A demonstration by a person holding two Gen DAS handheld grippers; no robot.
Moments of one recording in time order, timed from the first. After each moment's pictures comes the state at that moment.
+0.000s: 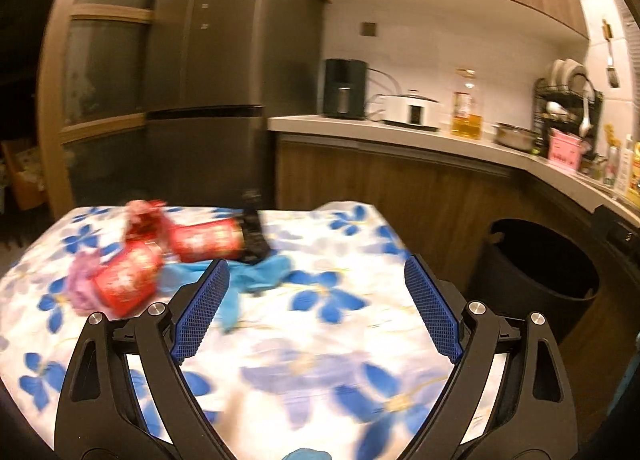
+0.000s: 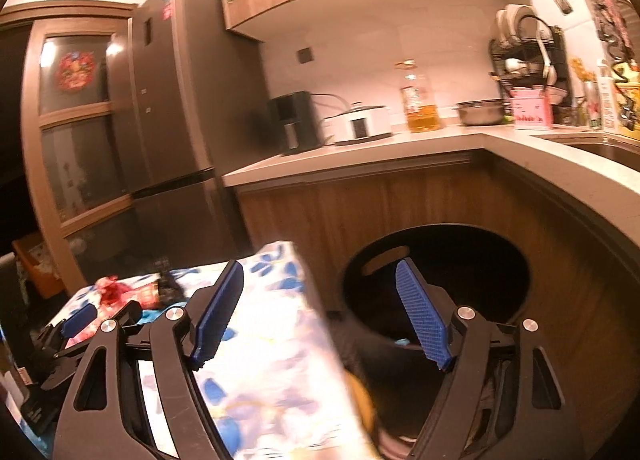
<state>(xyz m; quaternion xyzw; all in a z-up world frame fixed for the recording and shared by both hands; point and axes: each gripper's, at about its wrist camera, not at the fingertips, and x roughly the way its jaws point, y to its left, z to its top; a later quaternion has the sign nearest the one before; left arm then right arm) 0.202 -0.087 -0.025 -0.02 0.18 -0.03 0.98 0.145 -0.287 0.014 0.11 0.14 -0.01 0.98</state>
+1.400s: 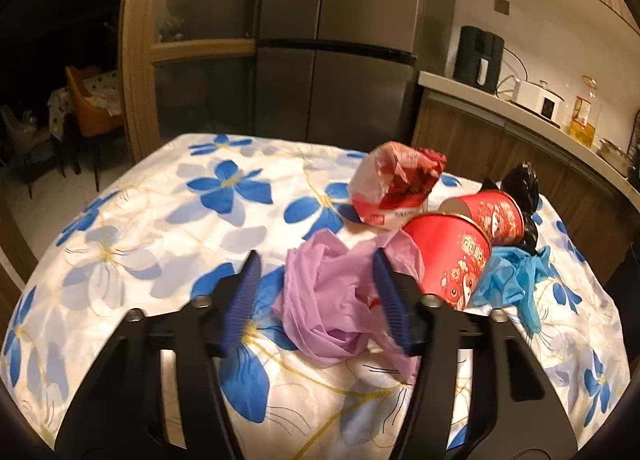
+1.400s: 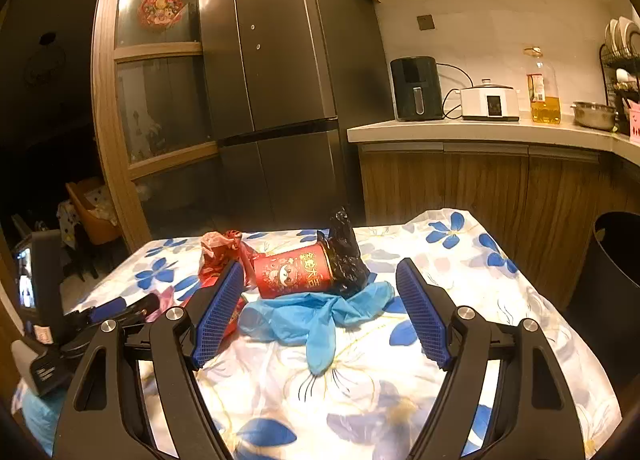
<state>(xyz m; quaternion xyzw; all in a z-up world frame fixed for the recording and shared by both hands) 0.258 0.159 -0.070 -0.08 0.28 0.10 0.95 0.223 -0.061 -0.015 0.06 0.17 0.13 0.98</state>
